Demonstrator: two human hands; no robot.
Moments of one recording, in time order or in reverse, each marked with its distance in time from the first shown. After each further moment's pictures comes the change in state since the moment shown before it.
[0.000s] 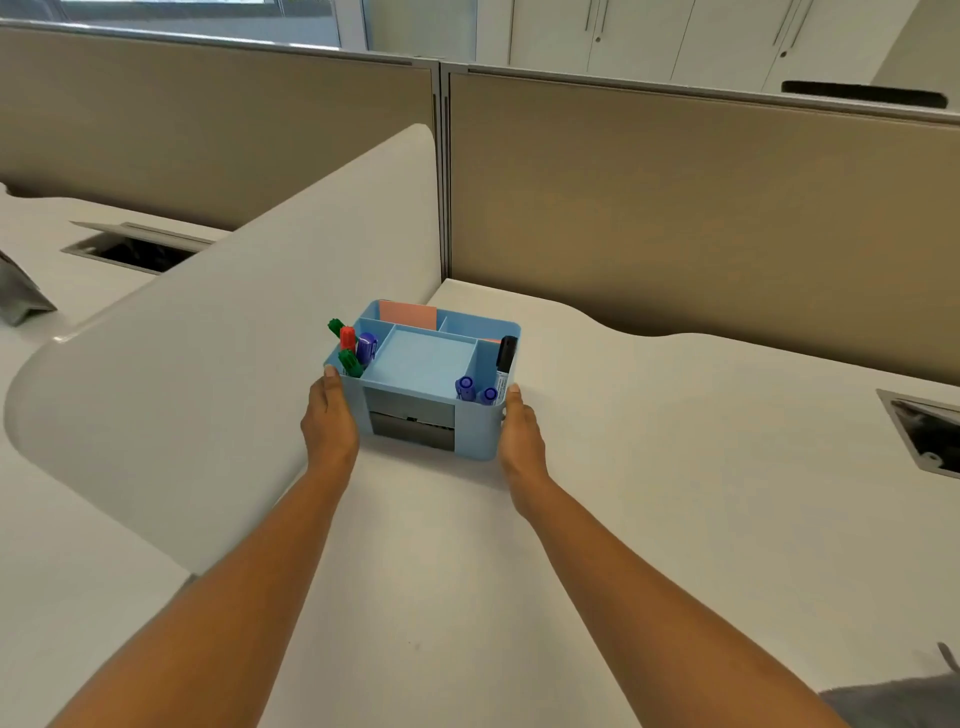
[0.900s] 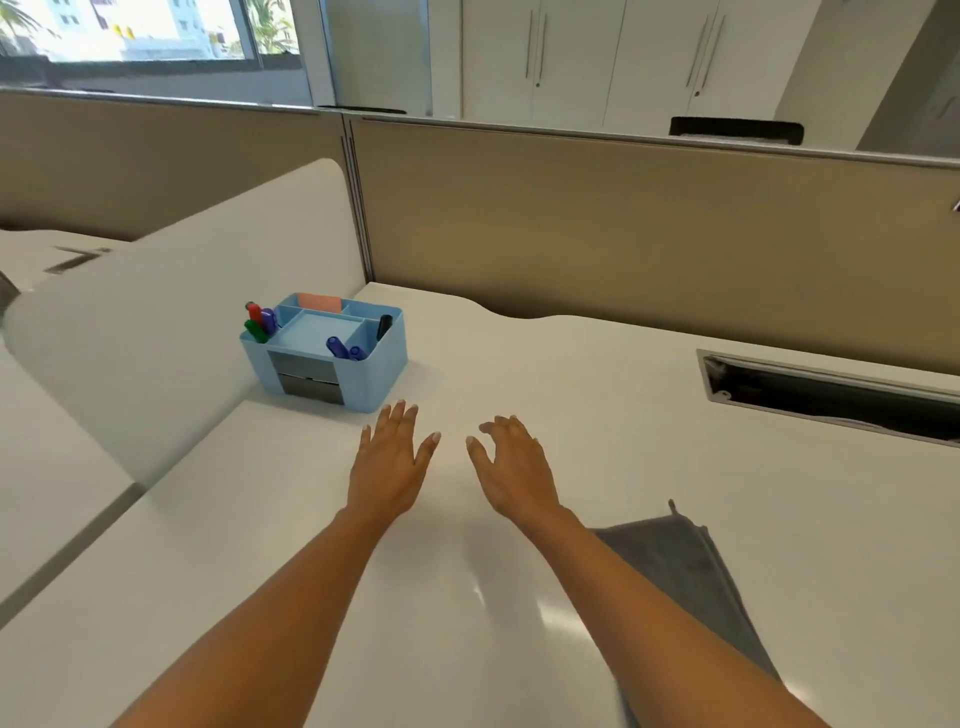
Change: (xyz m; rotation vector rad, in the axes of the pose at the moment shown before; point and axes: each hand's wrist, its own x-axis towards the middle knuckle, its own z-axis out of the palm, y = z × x) left_hand -0.241 -0.008 0.064 0.882 -0.409 0.552; right_hand -0.132 0.037 -0.202 -0.843 -0.059 -0.441
